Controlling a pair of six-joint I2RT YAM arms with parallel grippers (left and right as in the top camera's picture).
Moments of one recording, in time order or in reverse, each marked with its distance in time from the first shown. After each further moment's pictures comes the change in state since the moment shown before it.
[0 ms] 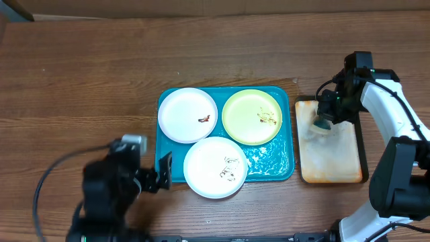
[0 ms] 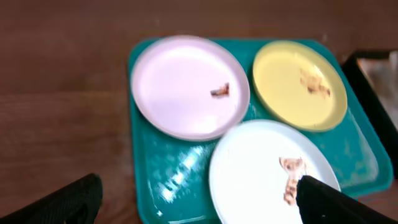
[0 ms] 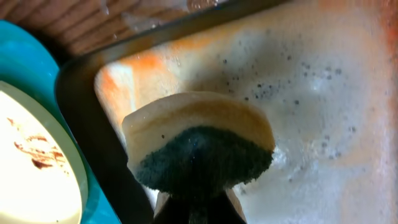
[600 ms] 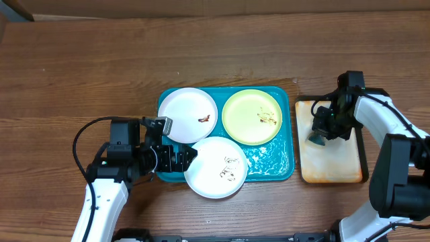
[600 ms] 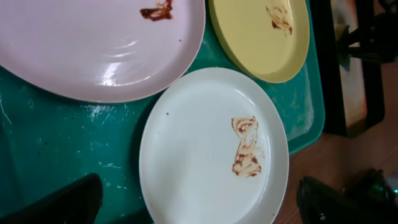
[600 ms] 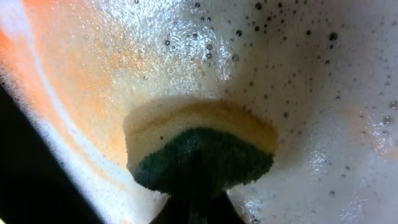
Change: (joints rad) left arm 0.000 0.544 0.006 0.126 0.339 -0.030; right arm 0.000 -0.001 -0.203 0.143 -0.010 0.051
